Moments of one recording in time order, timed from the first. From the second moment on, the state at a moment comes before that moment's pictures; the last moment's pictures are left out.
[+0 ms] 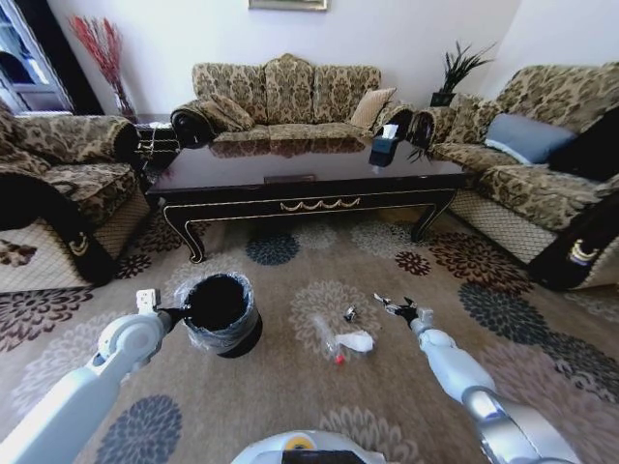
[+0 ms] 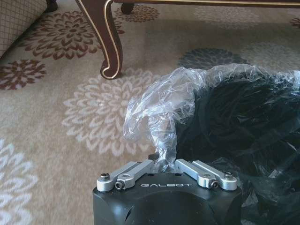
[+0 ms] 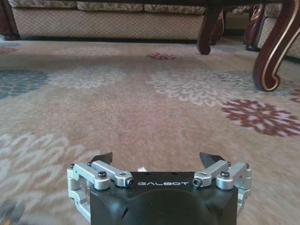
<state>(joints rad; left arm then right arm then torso) 1.23 -0.74 -0.53 -2.01 -1.28 0.74 -0.64 -0.59 1.10 0.25 0.47 0.47 0.27 -0.31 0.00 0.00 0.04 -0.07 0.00</state>
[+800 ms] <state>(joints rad) 1.23 -0.75 -0.53 -2.02 -1.28 0.73 -0.65 -0.55 1.18 0.38 0.31 0.20 0.19 -0.17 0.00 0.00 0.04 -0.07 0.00</state>
